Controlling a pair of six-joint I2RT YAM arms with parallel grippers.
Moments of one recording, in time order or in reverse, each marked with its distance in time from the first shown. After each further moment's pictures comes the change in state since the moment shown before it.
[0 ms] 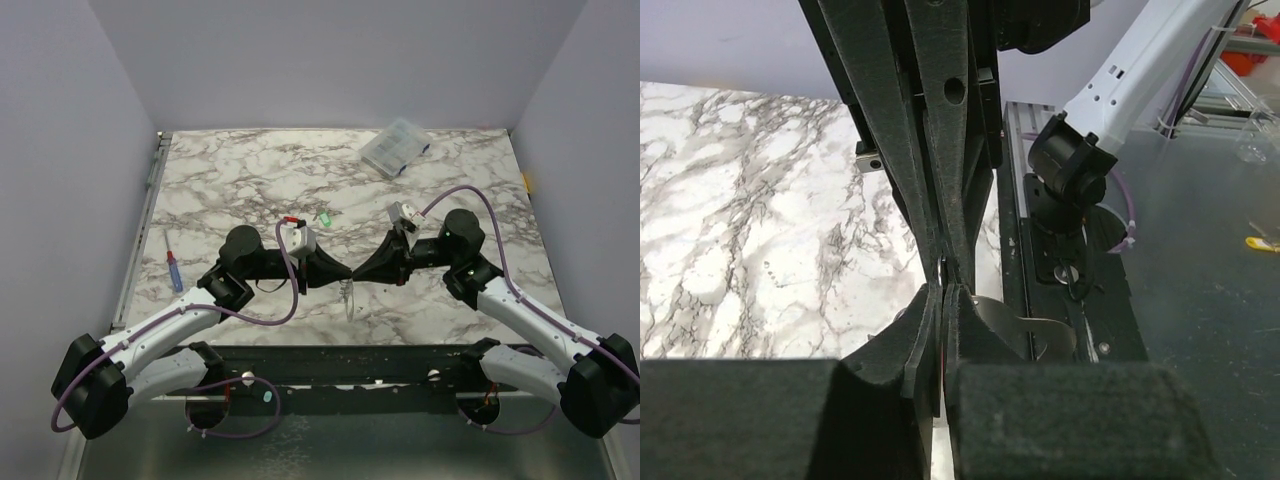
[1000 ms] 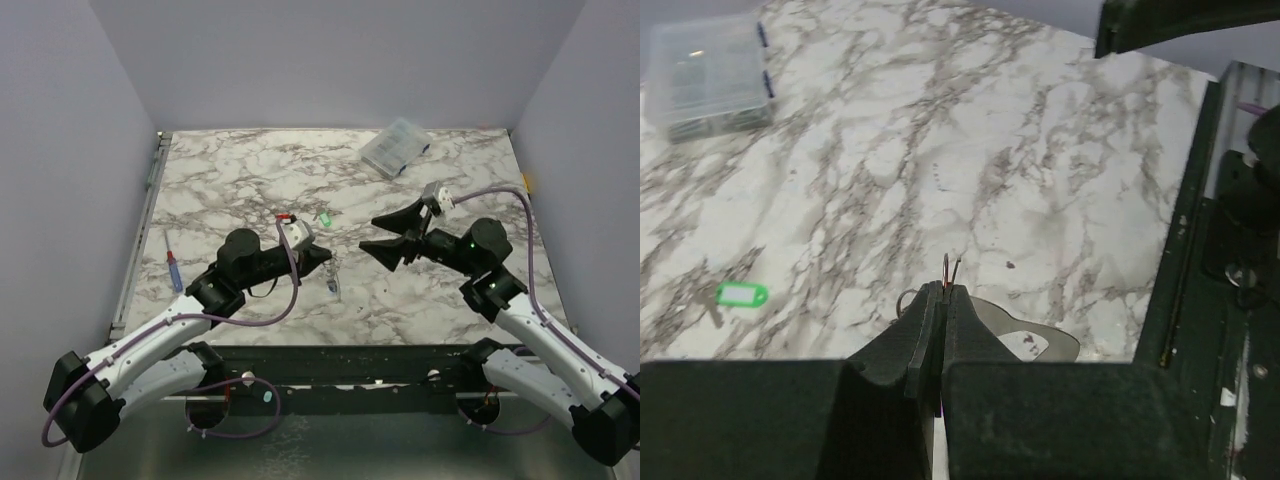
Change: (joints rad) left arm -0.003 -0.093 -0.004 -0.272 -0.388 0.141; right arm 0.005 -0.208 0.015 -0.068 0.521 0.012
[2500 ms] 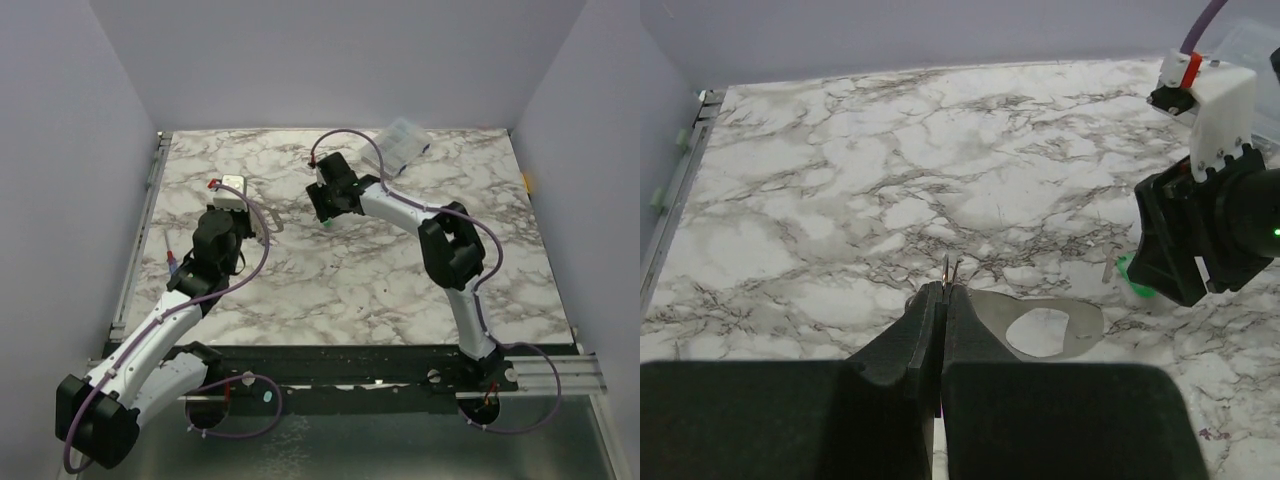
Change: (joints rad) left arm 0.277 -0.029 0.062 -0.128 -0.820 -0.068; right arm 0.104 1.355 1.089 -0.731 0.668 -0.109
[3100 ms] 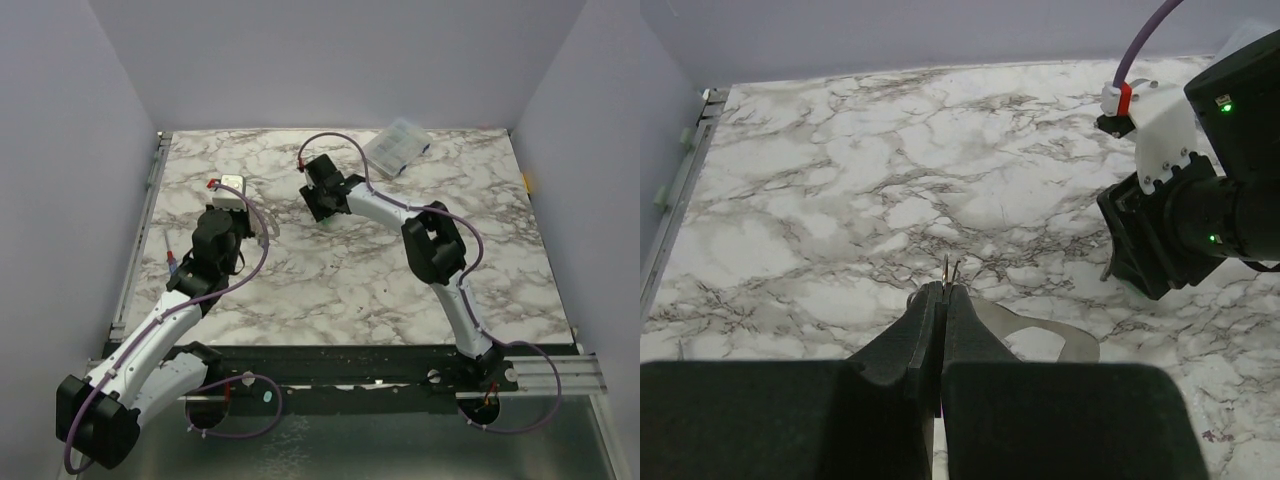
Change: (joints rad) left arm 0.005 0.000 0.000 -0.001 0.001 0.002; right arm 0.032 0.161 0.189 -0.077 0.093 -0.097
